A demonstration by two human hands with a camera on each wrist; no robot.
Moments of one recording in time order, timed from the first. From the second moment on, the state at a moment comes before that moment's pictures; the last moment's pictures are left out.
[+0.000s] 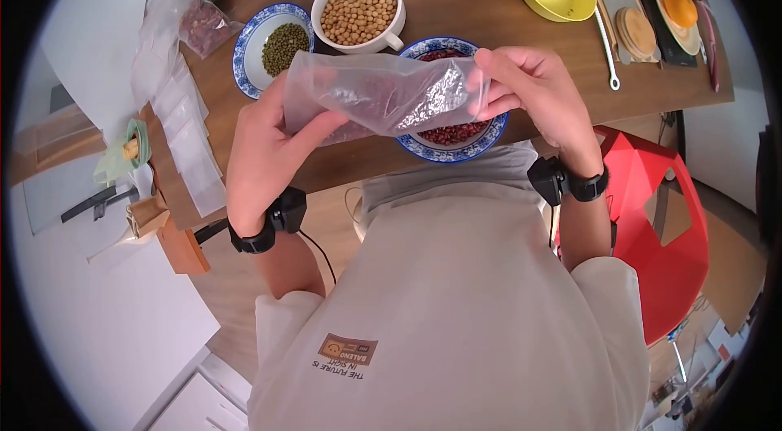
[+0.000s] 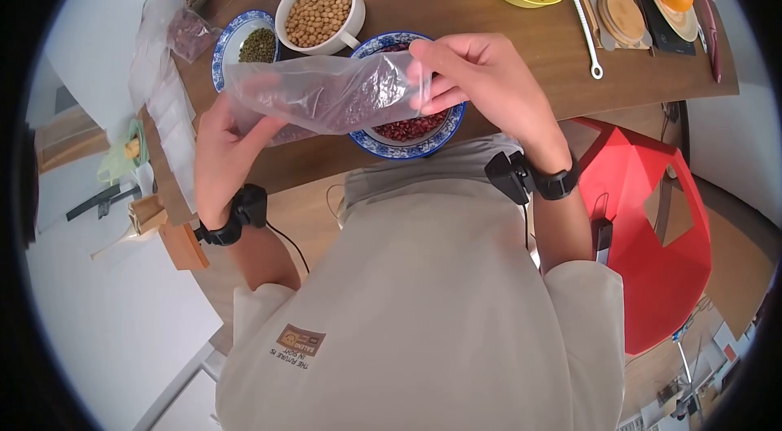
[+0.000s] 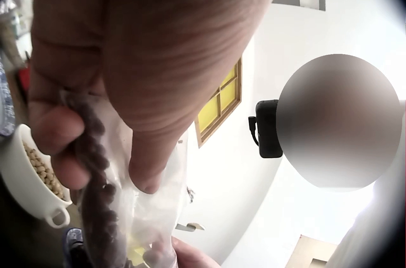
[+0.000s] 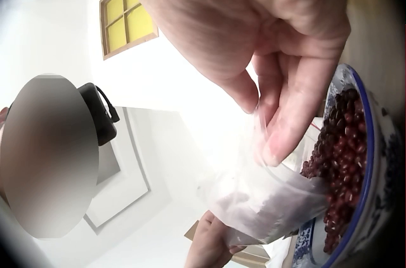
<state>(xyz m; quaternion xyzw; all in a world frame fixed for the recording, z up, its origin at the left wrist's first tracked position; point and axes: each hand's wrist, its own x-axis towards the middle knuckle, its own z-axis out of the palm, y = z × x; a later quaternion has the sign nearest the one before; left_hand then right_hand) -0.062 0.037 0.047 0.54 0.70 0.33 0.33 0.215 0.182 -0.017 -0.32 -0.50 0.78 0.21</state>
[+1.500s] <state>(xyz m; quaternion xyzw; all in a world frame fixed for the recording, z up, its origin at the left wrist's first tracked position) -0.056 0.043 0.062 0.54 0.70 0.36 0.30 0.214 0.176 -0.016 -0.34 -0.50 0.76 0.22</state>
